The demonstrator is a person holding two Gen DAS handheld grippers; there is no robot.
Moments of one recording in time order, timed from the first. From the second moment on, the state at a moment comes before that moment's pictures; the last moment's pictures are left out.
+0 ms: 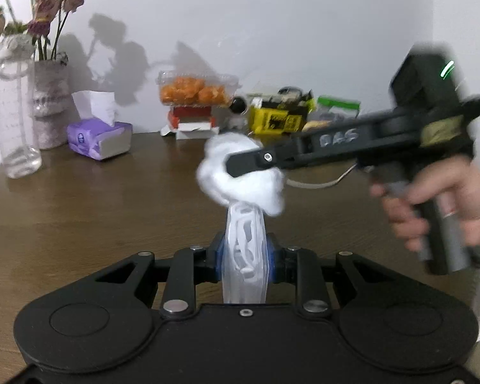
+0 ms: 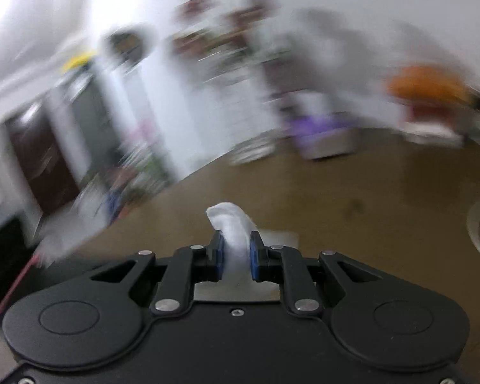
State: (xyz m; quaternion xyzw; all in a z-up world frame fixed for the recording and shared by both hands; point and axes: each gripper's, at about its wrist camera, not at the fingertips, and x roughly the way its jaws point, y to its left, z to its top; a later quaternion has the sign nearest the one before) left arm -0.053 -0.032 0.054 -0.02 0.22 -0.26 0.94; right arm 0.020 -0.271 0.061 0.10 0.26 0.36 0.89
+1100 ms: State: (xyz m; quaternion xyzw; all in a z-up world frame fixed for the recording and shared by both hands) left arm -0.008 0.047 0.045 -0.36 0.26 -0.23 0.86; right arm -0.010 -0.281 0.015 0.19 0.24 0.35 0.88
